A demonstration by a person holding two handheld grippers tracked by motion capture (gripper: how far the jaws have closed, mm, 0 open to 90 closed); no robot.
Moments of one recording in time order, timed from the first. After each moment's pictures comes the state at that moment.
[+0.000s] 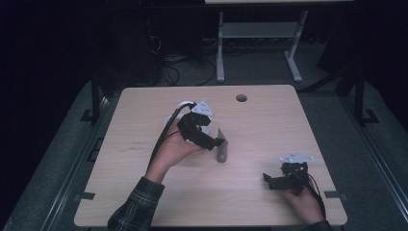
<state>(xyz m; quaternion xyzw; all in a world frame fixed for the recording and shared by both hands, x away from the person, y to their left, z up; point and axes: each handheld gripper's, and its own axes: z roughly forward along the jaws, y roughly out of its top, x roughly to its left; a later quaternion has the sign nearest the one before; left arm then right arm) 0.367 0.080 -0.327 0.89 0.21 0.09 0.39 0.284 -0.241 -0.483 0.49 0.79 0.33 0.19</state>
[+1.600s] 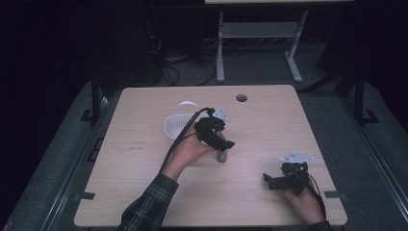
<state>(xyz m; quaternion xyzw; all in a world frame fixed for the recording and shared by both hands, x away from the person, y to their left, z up) 0.381 0.042 -0.358 0.92 0.19 0.08 0.34 0.284 -0.241 -0.483 0.49 0.79 0.33 0.19</state>
